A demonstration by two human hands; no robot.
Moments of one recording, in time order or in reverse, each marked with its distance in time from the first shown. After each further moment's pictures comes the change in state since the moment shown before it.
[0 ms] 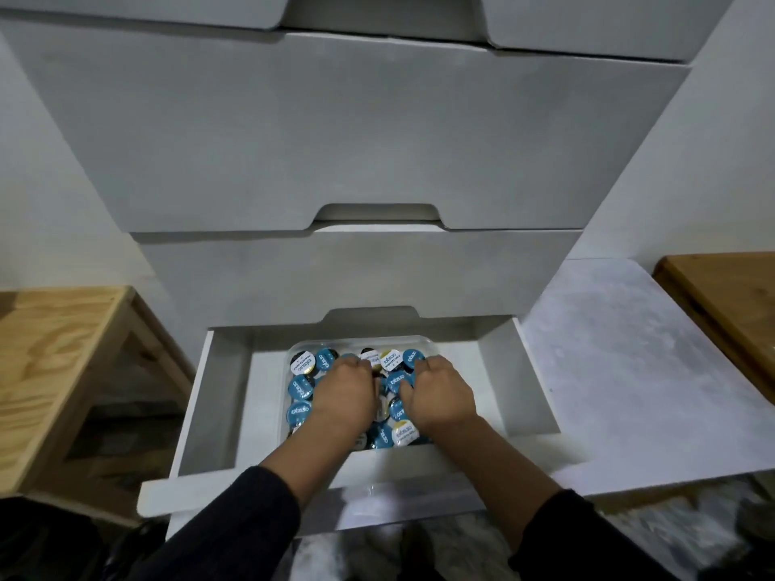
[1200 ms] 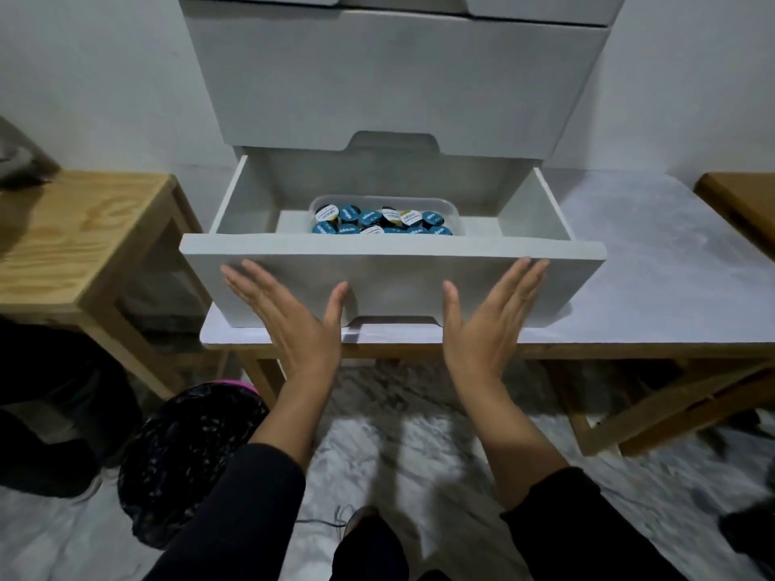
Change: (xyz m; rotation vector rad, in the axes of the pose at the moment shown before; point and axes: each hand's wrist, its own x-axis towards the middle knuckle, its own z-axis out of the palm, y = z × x) left_hand -0.156 -0.041 0.102 -0.636 0.849 -0.319; right_hand -0.124 0.024 0.122 0.484 0.834 0.189
